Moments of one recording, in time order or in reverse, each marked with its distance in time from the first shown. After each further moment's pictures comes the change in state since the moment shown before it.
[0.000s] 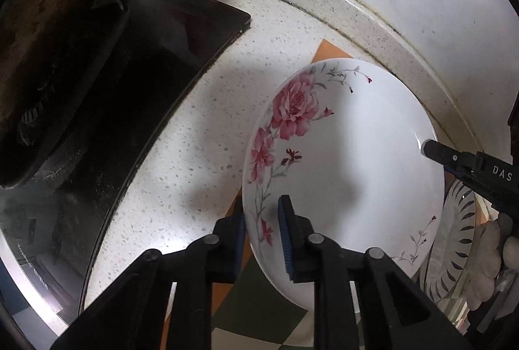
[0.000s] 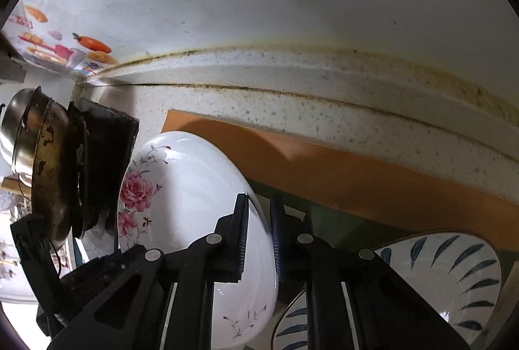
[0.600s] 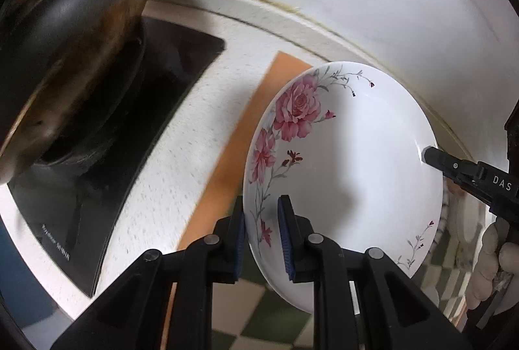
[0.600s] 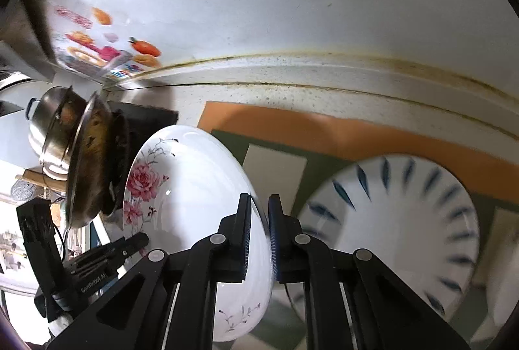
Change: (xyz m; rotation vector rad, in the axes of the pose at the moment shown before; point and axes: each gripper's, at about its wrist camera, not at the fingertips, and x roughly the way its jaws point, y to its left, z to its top) left arm -0.072 -0.027 -0.038 0.092 -0.059 -0.023; right arm -0.090 -0.005 -0.063 0.002 -0.080 0.072
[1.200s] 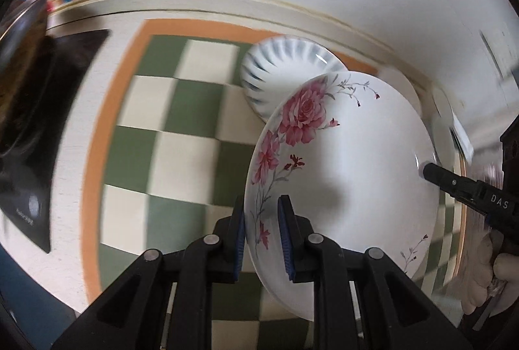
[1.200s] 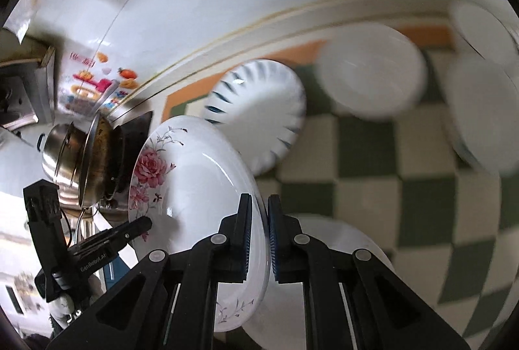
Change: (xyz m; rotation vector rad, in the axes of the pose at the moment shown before) left arm -0.021 -0.133 -0.108 0.309 0.101 -0.117; right arm -0.164 -0.110 -0.191 0.262 -0.129 -0.044
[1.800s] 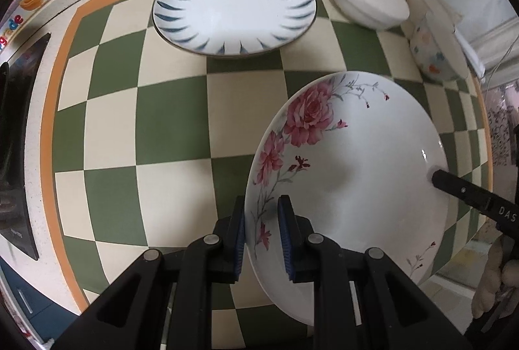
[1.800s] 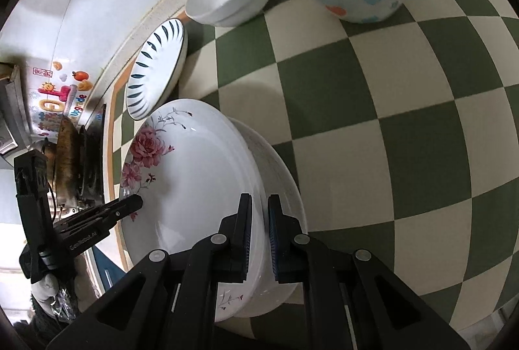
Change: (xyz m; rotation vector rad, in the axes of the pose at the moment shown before) left arm 0.064 -0.069 -0.046 0.192 0.173 0.078; right arm -0.001 -0.107 -0.099 0.166 0.048 -0.072
